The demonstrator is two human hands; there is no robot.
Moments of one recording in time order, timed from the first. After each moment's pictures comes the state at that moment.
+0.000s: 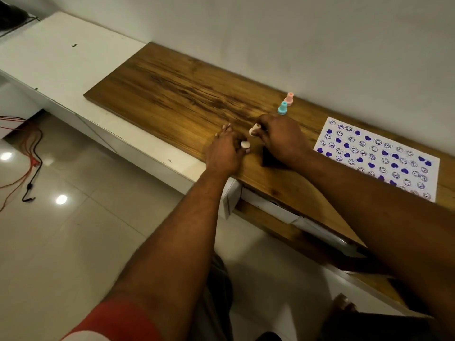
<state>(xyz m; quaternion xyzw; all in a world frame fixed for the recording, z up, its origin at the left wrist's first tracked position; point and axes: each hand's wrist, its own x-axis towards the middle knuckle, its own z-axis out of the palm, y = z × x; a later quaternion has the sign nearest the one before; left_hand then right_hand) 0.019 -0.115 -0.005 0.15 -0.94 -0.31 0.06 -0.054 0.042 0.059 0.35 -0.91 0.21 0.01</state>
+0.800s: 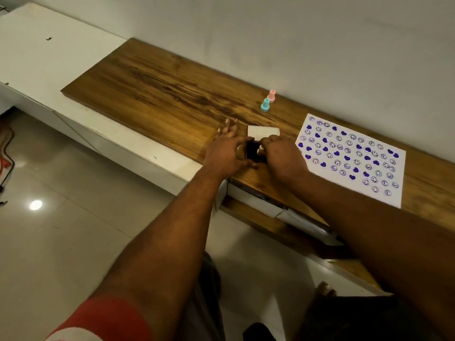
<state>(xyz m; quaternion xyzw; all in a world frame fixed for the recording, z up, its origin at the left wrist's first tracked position) 0.024 -0.087 -0.001 0.02 -0.97 -0.25 0.02 -0.019 0.093 0.036 0.30 -0.95 0.04 -0.02</state>
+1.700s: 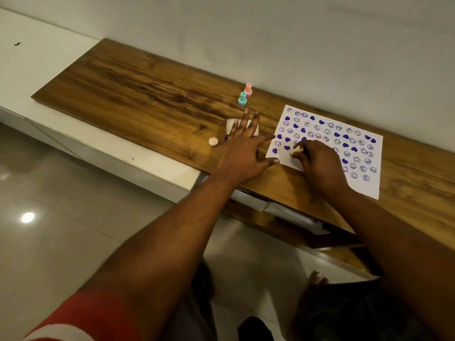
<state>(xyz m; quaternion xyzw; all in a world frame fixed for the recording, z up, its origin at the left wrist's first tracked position) 0.014 0.007 0.014 -0.07 -0.98 -0.18 0.08 -0.014 0.233 0.027 0.16 -0.96 0.25 0.00</state>
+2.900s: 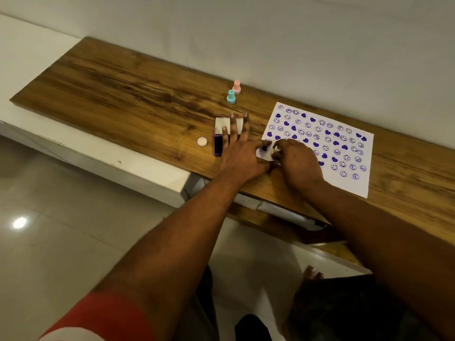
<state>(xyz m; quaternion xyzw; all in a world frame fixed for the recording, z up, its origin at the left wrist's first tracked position) 0.001 0.035 -0.006 -0.01 -0.98 -0.19 0.02 -0.016 0.205 0.021 0.18 -0.98 0.11 -0.01</state>
